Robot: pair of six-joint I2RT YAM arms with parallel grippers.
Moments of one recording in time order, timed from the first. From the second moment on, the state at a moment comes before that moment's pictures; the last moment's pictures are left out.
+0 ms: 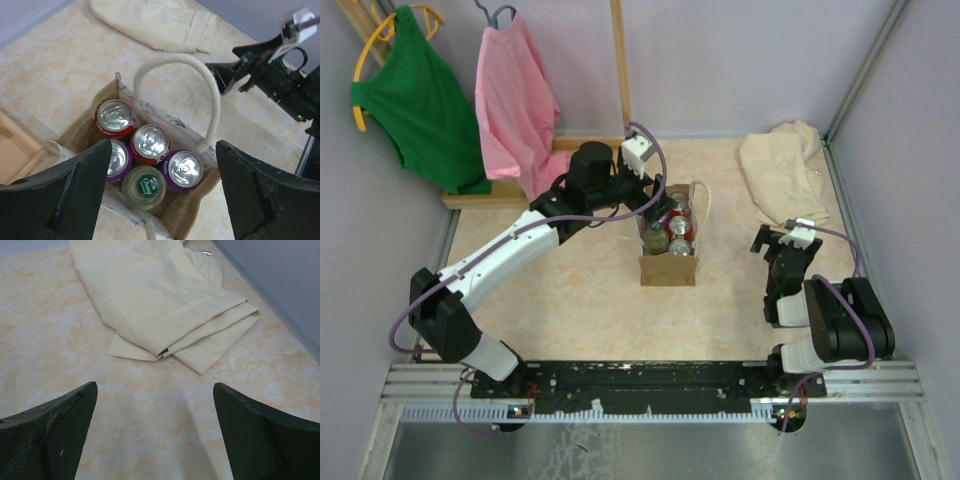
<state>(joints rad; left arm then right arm) -0.70 1.53 1.39 -0.14 0.27 -0.07 0.04 1.44 0.14 1.20 0.34 0.07</state>
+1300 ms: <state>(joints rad) -0.86 1.70 1.31 -0.17 0.29 -0.03 0.04 1.44 0.14 1.20 0.34 0.07</state>
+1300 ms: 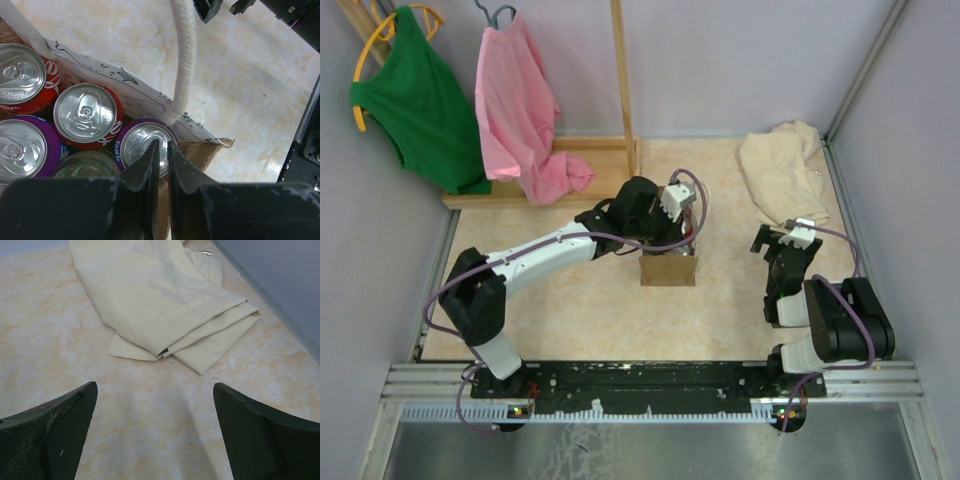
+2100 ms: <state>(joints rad) -0.89 1.71 1.25 -0.17 0.22 0.00 0.04 1.44 0.14 1.20 0.34 0.07</state>
